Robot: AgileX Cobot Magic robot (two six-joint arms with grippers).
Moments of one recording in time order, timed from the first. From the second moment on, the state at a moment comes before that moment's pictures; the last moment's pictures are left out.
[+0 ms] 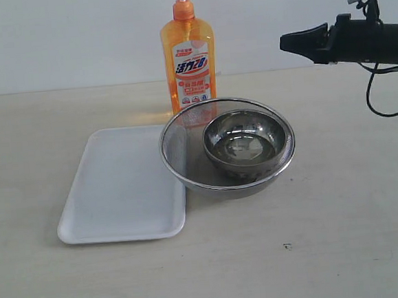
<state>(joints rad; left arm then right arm) -0.03 0.00 0.00 -0.13 0.31 0.04 -0.13 2.28 -1.57 1.73 1.21 -2.04</state>
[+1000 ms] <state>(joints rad) -0.03 0.00 0.00 -0.13 0.31 0.04 0.02 2.55 -2.17 1.57 1.21 -1.81</state>
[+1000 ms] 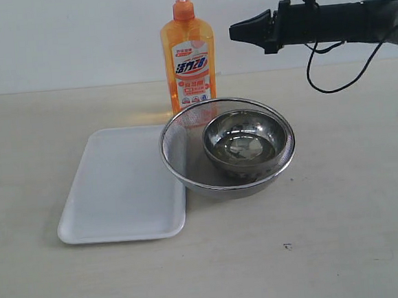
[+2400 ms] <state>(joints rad) -0.03 0.00 0.00 -0.13 0.31 0.04 0.03 2.56 -2.18 1.64 1.10 -1.54</state>
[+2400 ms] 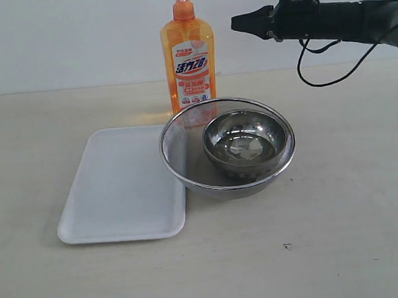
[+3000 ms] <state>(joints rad) -0.03 0.00 0.00 -0.13 0.31 0.04 0.03 2.56 -2.18 1.65 1.14 -1.54</state>
